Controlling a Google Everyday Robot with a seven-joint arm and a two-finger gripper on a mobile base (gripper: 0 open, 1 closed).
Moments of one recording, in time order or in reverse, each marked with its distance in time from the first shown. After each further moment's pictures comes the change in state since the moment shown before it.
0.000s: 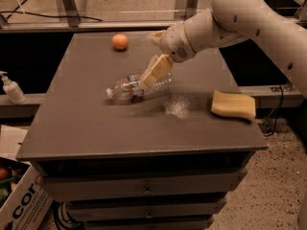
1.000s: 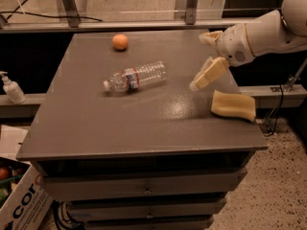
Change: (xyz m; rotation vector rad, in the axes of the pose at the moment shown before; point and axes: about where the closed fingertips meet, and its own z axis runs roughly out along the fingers) arm 0.077 -0.003 -0.121 0.162 0.087 0.055
